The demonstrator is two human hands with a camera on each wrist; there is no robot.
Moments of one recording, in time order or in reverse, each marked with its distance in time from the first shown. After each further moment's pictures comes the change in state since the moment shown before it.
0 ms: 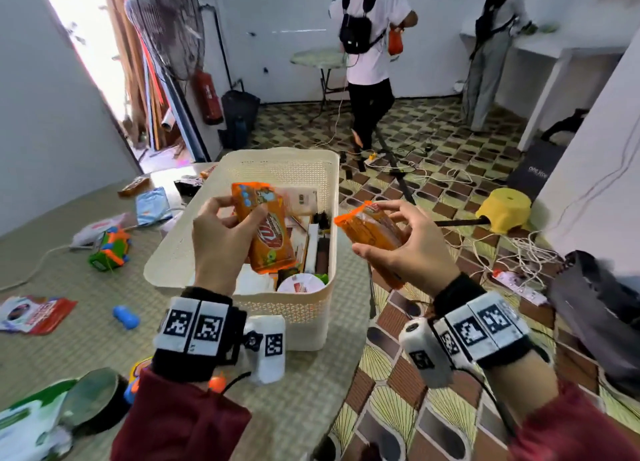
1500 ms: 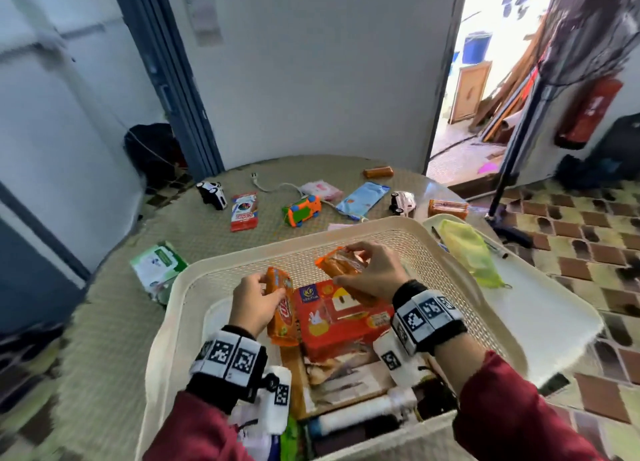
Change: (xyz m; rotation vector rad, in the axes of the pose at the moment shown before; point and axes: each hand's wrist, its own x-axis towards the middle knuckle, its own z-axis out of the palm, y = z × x) left_hand 0.145 -0.113 0.054 0.547 1.005 -0.611; right_hand 0.350 0.027 0.267 -0.055 -1.221 -0.528
